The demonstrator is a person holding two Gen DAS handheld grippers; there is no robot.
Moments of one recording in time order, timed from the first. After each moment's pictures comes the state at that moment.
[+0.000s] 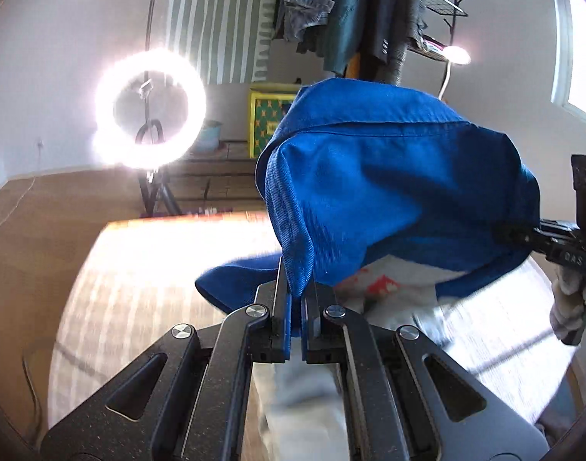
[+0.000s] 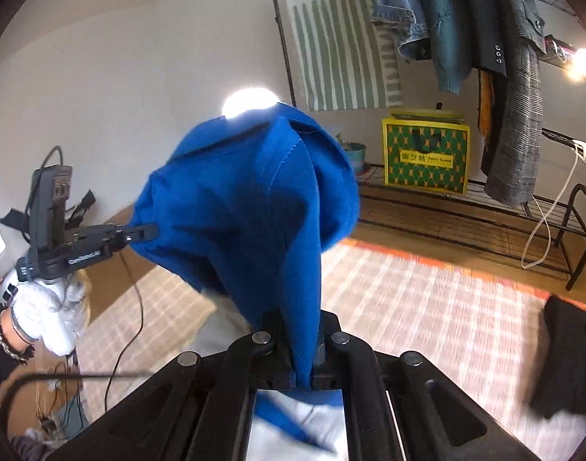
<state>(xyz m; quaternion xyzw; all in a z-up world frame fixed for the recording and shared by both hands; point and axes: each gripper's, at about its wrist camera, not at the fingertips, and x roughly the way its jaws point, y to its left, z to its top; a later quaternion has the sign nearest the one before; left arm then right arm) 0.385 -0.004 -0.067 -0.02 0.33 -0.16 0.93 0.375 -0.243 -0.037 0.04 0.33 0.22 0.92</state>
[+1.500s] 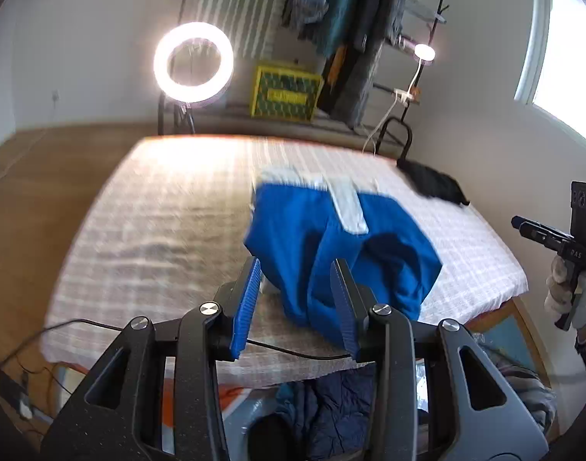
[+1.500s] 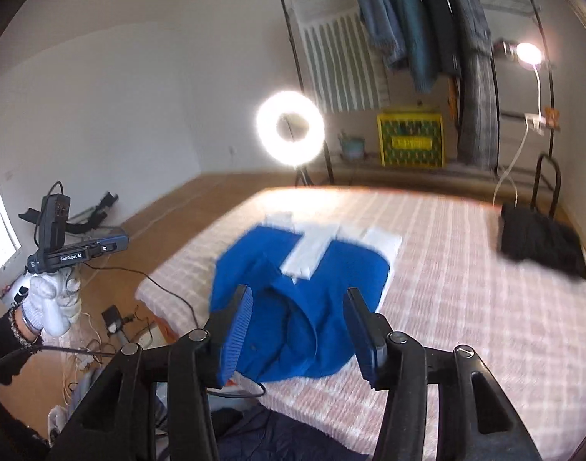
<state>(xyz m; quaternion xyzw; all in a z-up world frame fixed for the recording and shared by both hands) 0.131 0.084 -0.071 -0.07 0.36 -0.18 0.91 0.094 -0.240 -0.027 0.08 0.34 0.20 0.92</state>
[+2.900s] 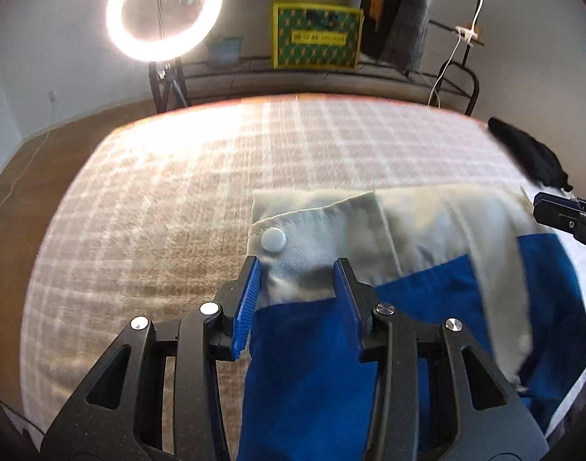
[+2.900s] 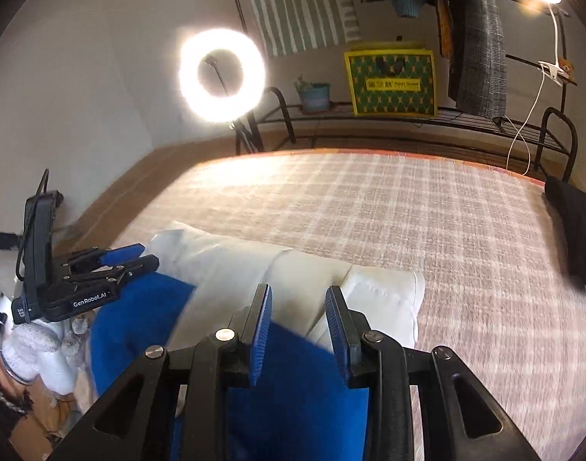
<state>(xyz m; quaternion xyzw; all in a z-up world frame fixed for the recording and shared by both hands) 0.384 -0.001 -0.195 0.02 0.44 -0.10 0.89 0.343 -0.210 -0.142 0.05 0.43 0.14 0.89</state>
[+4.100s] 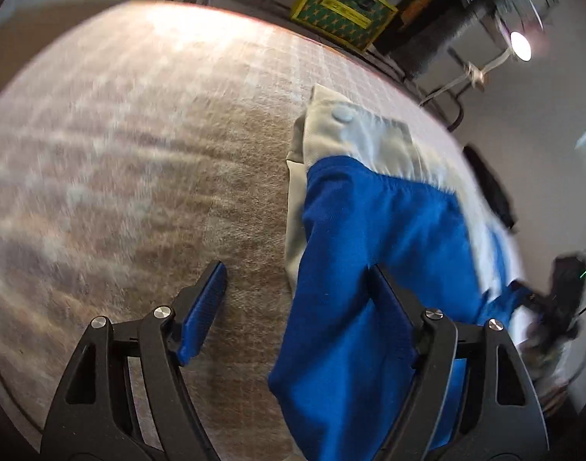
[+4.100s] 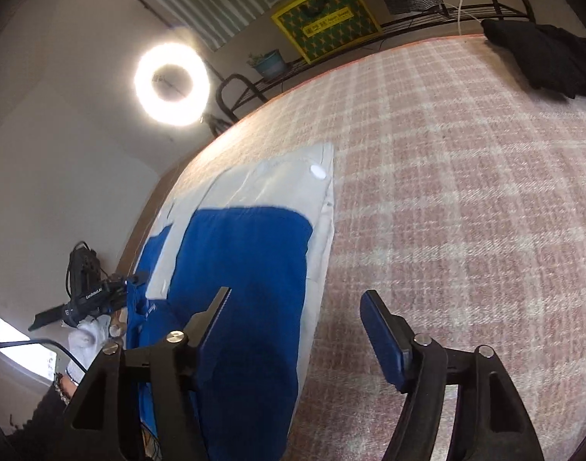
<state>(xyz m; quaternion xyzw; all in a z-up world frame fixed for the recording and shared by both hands) 0.351 0.066 -0.230 -0.14 0.50 -0.15 0.84 0.255 -0.304 -0.206 0.23 0.49 0.14 0.83</state>
